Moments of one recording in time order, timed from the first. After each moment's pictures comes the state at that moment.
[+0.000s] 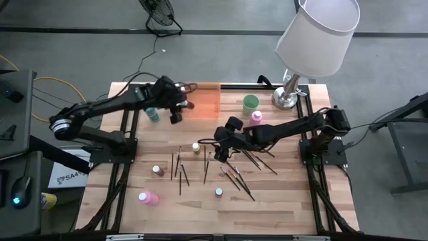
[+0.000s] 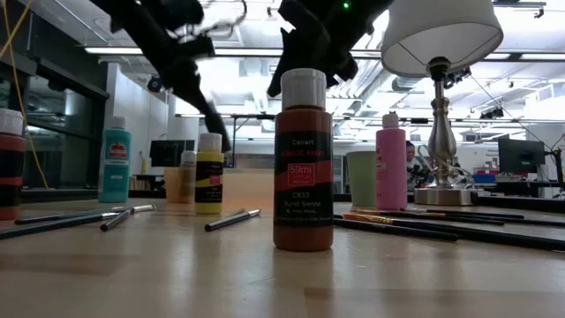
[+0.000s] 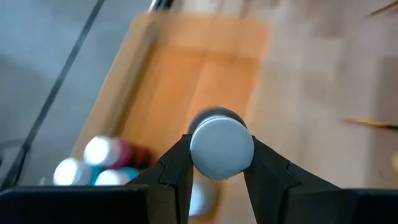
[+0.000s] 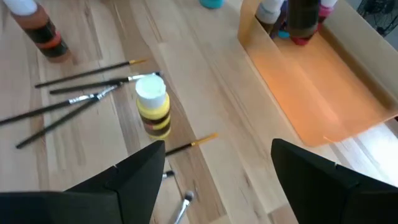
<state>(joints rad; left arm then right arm) 0.52 1.19 0.94 -0.49 -0.06 0.32 0.12 1.73 1.29 -0.35 0.43 0.32</state>
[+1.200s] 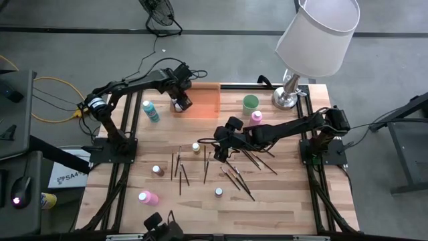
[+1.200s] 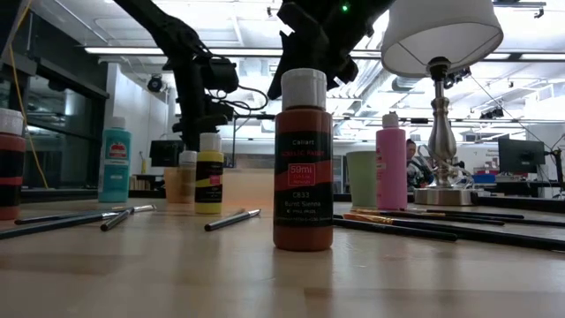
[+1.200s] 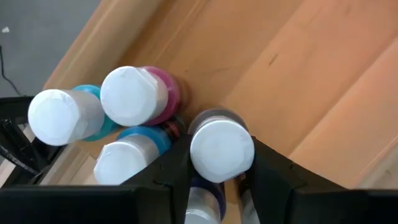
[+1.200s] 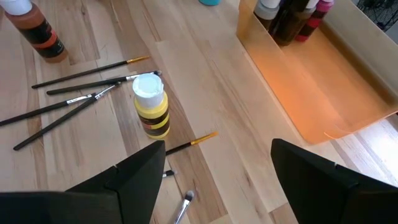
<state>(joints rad) 0.73 1.68 1.26 -0.77 -0.09 0.07 0.12 1.74 1.29 -0.35 0.43 0.34</state>
